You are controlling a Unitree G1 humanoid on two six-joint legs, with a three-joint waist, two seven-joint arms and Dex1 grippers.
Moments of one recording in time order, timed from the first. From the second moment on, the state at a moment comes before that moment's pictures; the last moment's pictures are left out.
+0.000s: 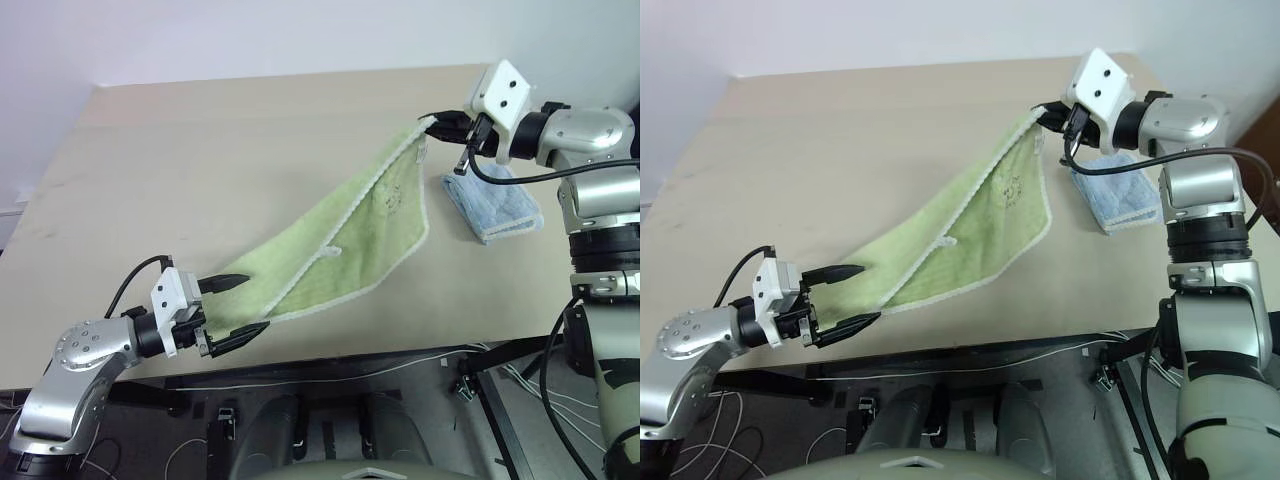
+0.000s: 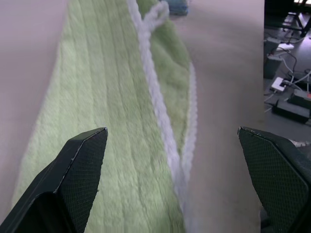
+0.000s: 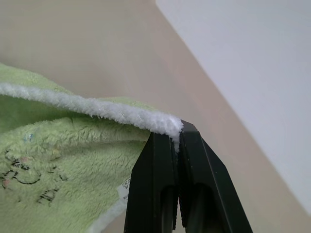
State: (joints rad) left arm 0.15 0.71 0.17 -0.40 -0.51 0.23 -1.01; right arm -1.00 -0.73 0.05 0.41 0.07 0.08 1.06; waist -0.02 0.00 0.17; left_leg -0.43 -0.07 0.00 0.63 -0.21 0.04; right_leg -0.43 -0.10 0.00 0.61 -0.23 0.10
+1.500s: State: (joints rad) left arm 0.29 0.73 0.17 -0.40 -0.40 0.15 -0.99; right arm -1.09 -0.70 0.05 0.55 0.05 0.04 1.00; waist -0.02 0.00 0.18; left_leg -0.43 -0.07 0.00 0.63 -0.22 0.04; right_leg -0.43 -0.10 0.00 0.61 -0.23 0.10
